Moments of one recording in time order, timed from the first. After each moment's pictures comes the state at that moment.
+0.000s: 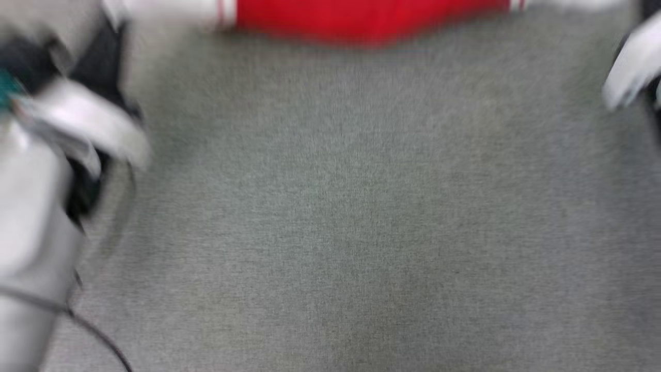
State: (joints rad) left arm -0.83 0.56 -0.42 0.41 -0.55 -0.13 -0.26; right arm -1.00 -0.39 0.21 0.68 0.22 0.13 -0.03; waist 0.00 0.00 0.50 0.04
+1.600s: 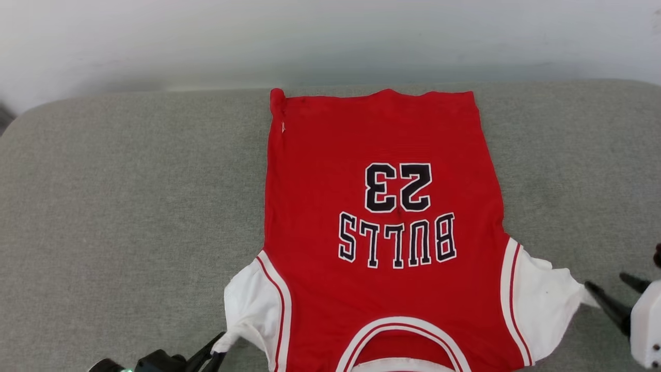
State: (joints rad) left arm 0.07 0.68 -0.59 -0.01 -0.53 0.02 -0.21; right arm -0.07 -0.67 0.20 0.14 0.65 0.13 0.43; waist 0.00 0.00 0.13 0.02
